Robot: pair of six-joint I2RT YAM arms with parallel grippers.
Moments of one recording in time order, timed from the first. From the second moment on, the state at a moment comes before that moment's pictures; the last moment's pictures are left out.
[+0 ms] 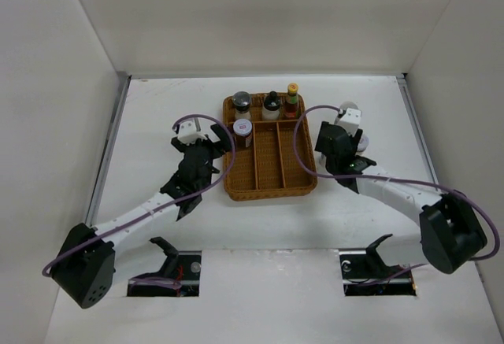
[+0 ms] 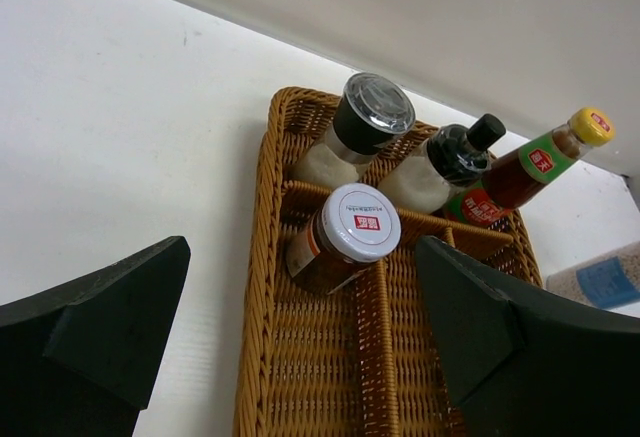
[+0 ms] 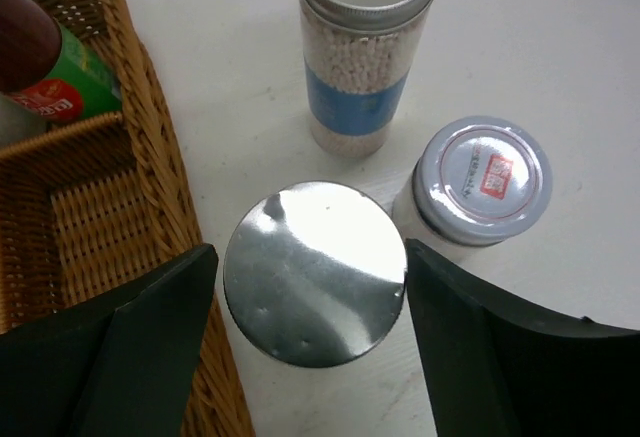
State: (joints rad) left arm -0.64 1.08 0.51 0.49 -0.64 -0.49; right arm 0.54 1.32 0.74 0.05 0.74 0.41
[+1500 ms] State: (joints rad) left arm -0.40 0.86 0.24 0.49 -0.70 -0.68; right arm 1.06 1.75 1.16 0.23 0.52 0.23
